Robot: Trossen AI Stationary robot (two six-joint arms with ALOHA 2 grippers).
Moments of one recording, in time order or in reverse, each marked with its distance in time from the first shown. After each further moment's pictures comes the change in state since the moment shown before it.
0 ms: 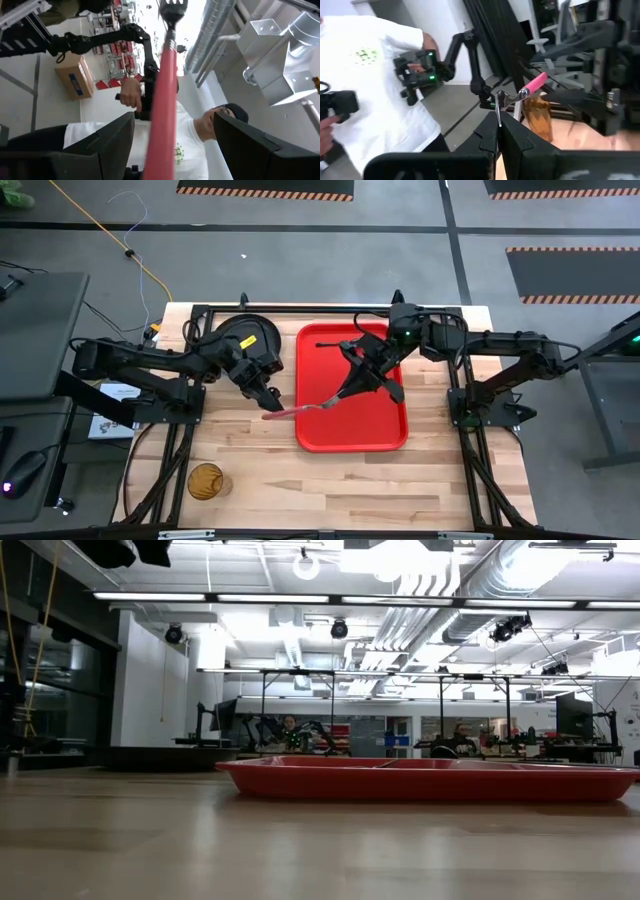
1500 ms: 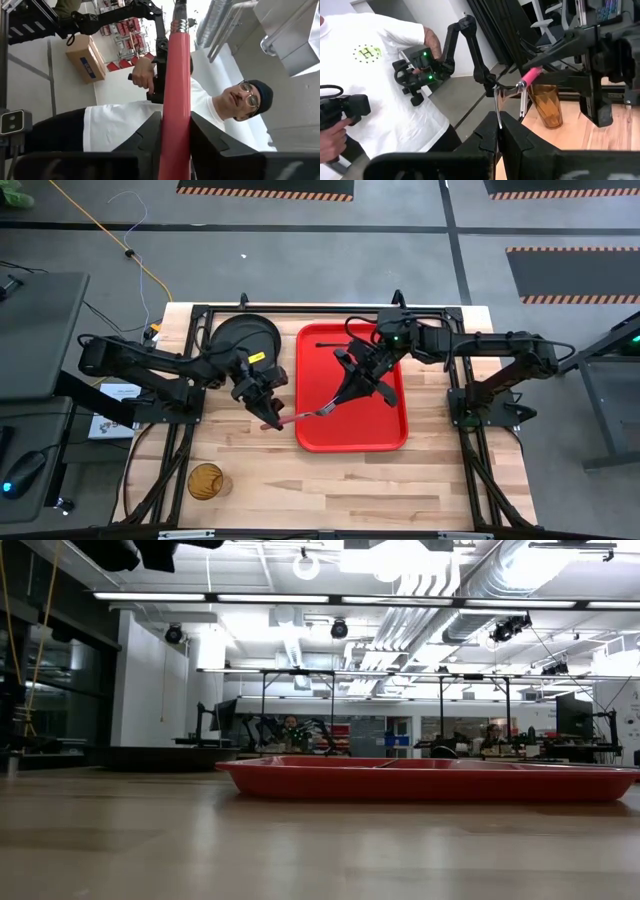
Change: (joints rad) left arm -0.061 0.073 0.000 -0.018 0.071 0.160; right arm 0.008 0.046 0.000 -0.018 -0.035 0.051
